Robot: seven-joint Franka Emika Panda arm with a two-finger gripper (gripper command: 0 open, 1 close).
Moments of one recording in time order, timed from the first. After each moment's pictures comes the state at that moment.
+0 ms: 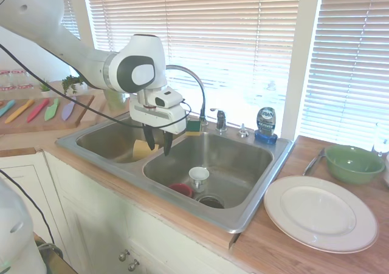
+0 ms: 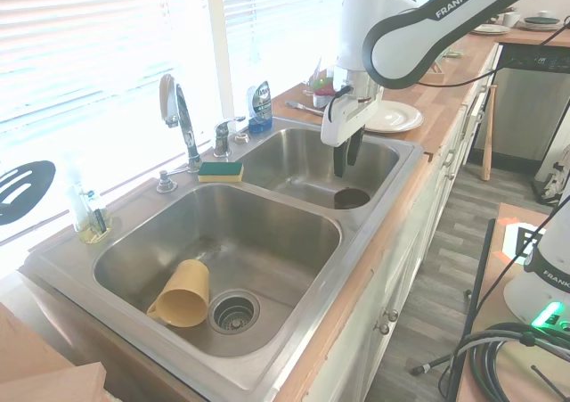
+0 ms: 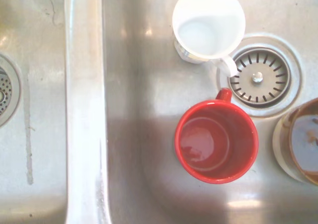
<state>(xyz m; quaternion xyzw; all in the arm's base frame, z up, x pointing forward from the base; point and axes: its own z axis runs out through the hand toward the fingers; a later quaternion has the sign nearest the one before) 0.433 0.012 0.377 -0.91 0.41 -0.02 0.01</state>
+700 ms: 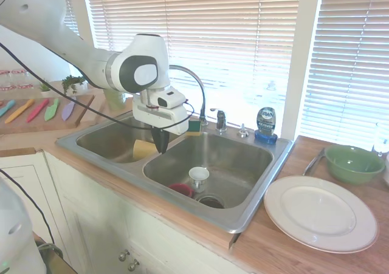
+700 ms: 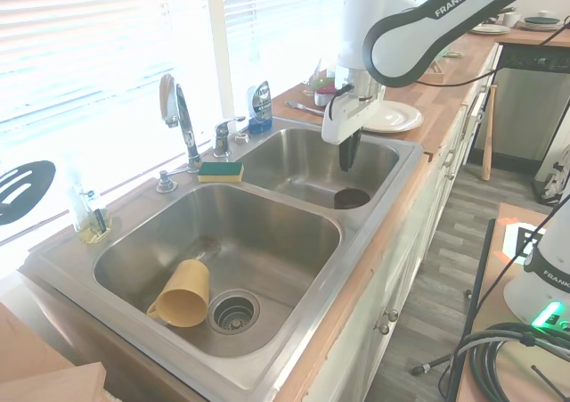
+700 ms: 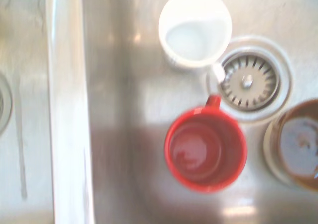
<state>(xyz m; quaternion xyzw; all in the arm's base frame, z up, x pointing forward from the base) 0.442 0.000 0.381 -0.90 0.43 -0.03 0.01</state>
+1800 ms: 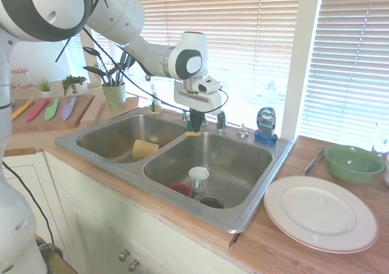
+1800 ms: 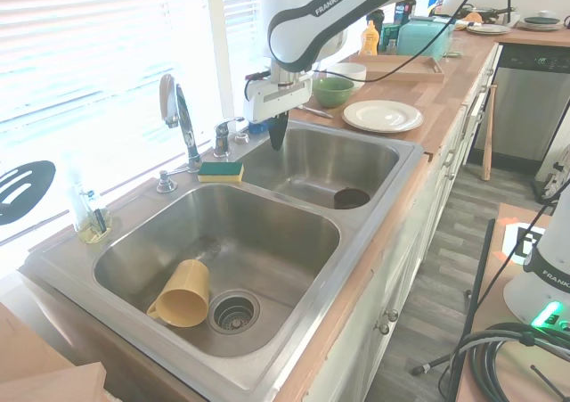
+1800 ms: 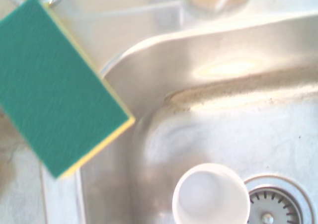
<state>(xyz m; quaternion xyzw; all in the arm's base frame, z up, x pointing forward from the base) 0.629 -0.010 0.379 -0.89 0.46 -0.03 0.02</state>
